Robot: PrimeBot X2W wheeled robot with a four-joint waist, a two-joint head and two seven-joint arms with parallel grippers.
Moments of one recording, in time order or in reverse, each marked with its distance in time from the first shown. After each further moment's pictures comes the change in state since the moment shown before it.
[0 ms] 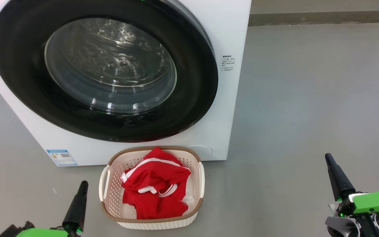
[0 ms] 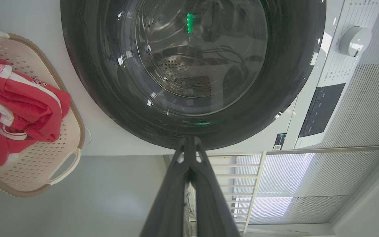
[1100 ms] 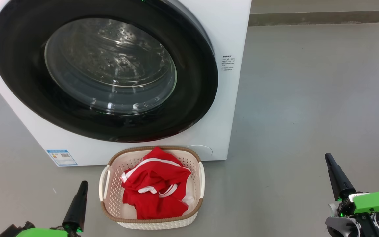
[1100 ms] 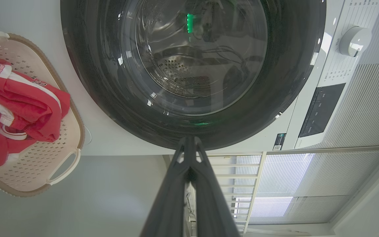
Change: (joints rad) left arm 0.000 0.000 0.000 0.000 0.000 0.000 0.000; right arm 0.000 0.000 -0.001 0.000 0.000 0.000 0.000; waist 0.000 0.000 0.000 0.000
